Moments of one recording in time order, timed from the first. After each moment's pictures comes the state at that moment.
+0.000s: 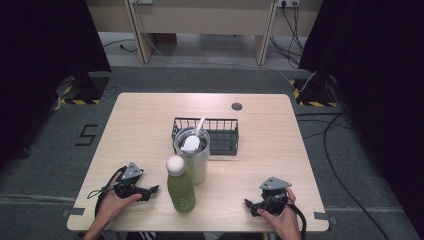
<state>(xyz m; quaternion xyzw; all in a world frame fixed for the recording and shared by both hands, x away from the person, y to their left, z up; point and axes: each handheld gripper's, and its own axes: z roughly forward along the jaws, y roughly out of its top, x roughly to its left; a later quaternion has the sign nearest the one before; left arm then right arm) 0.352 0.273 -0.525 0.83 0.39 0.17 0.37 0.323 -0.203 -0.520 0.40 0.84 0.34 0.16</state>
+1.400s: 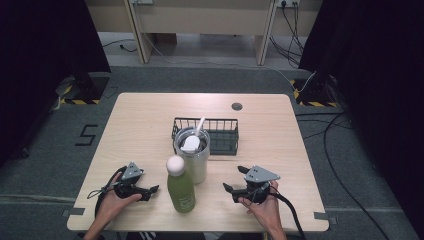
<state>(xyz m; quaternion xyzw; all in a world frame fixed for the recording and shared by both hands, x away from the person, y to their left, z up) 0.352 0.273 -0.525 0.83 0.39 0.17 0.37 0.340 -0.149 -0.484 0.29 0.81 0.48 0.18</state>
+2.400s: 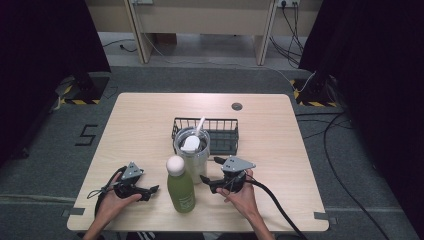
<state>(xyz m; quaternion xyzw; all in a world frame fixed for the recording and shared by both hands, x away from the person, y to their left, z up) 0.353 0.273 -0.525 0.83 0.39 0.16 0.38 0.375 -0.088 -0.491 0.24 0.80 0.54 0.15</state>
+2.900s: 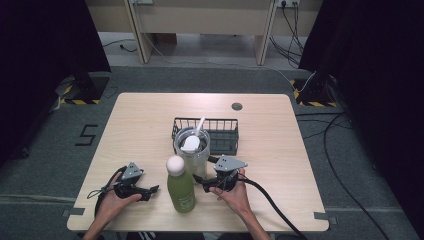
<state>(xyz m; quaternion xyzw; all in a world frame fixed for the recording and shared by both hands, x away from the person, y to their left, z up) 0.352 0.273 -0.525 0.83 0.39 0.16 0.38 0.383 -0.068 -0.500 0.22 0.79 0.55 0.14</state>
